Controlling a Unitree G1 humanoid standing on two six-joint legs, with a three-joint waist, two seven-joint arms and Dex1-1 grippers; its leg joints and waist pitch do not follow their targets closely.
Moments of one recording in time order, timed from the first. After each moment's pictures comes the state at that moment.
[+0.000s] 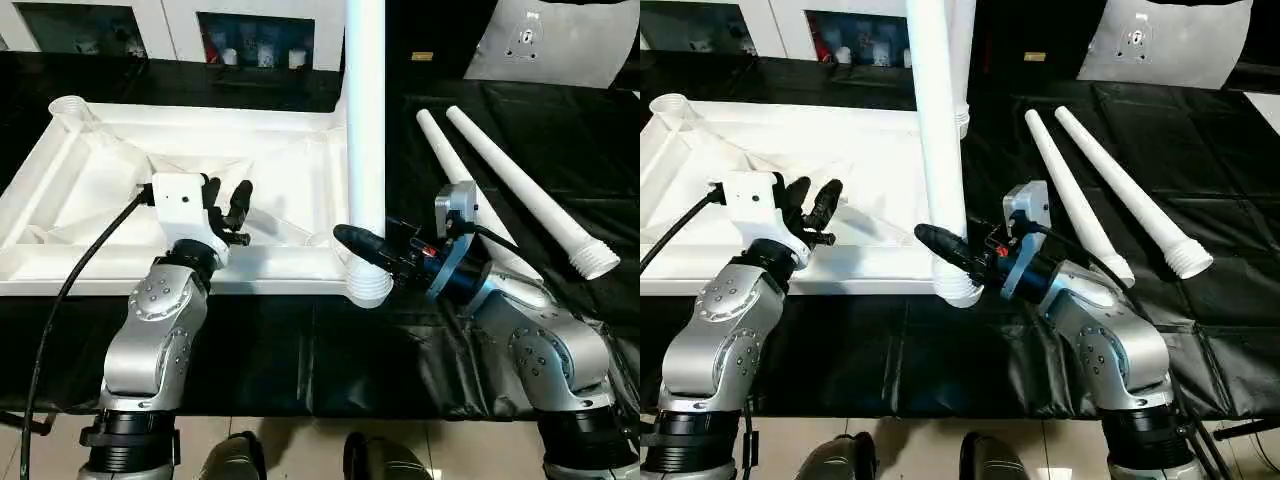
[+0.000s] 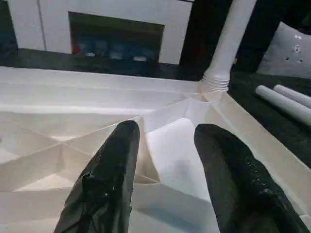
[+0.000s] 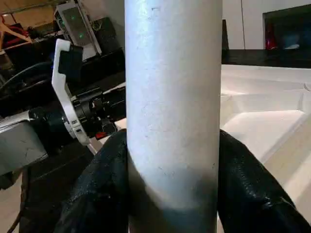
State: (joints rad) left arm -0.28 0.15 0.06 -0.14 -0.22 0.34 -0.10; right arm -0.31 -0.27 0.05 -0.18 0.58 0.53 0.70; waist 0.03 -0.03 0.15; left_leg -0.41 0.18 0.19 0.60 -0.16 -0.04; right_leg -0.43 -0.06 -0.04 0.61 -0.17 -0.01
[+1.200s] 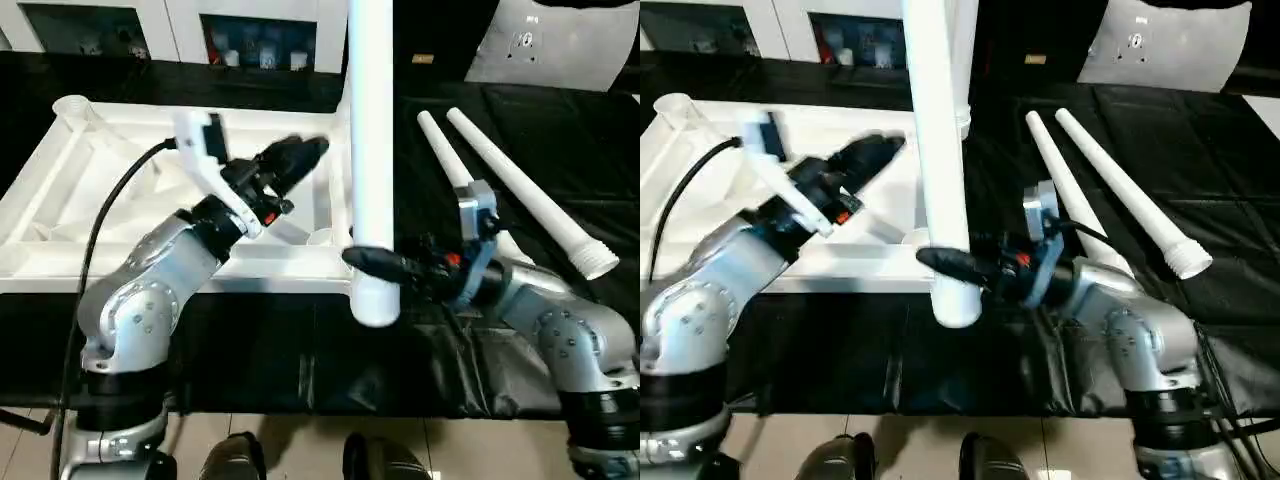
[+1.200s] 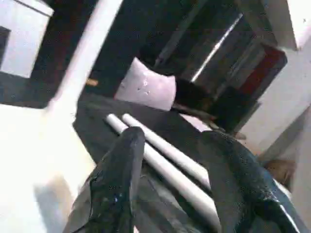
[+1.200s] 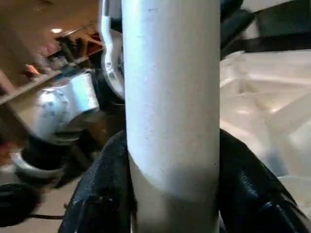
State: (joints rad) left arm -0.49 0.19 0.07 -0.25 -0.75 0.70 -0.28; right arm -0.37 -0.35 0.03 -0.10 0.69 0.60 0.94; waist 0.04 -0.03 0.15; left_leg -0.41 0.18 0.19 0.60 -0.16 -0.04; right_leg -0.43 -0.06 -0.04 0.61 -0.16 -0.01
